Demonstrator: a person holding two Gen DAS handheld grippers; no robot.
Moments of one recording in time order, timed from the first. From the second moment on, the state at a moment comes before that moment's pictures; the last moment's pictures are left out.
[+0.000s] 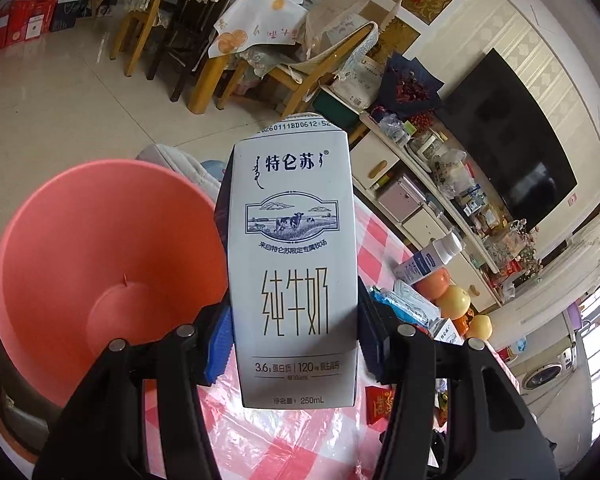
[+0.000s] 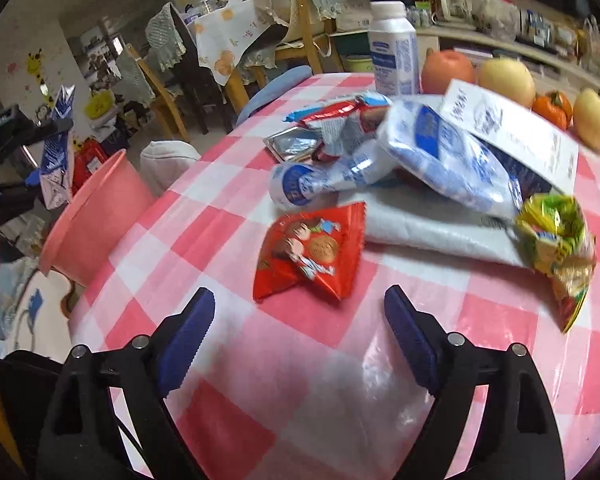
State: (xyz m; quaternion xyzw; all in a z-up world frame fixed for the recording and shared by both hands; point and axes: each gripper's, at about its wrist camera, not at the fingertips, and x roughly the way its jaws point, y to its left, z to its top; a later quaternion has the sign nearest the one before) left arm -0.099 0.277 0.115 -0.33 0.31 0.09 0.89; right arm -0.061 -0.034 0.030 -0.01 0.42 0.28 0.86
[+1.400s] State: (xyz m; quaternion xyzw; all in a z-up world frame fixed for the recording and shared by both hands) left arm -0.138 0.391 0.076 -0.41 0.30 0.21 0.84; right arm -0.094 0.208 0.144 -0.15 0.30 0.42 0.84
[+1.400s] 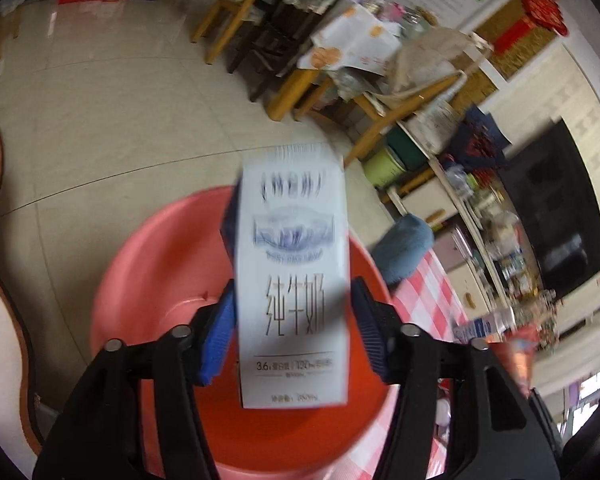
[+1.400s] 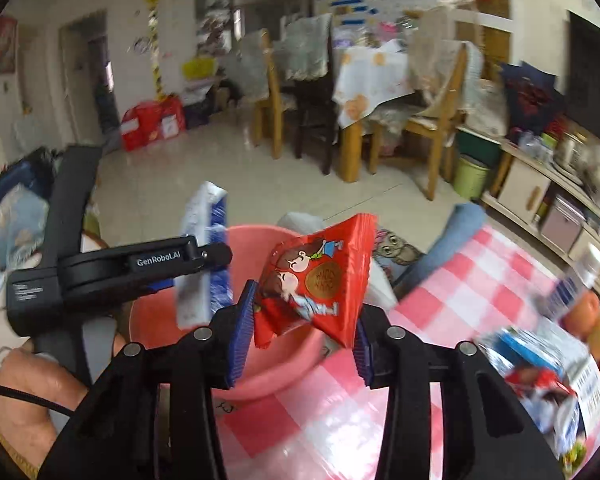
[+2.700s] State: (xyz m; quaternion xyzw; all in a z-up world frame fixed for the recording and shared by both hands) left arm -0.156 0.233 0.233 -0.13 0.18 0.14 0.96; right arm -0.100 -0.029 0.095 -0.03 0.29 0.25 0.92
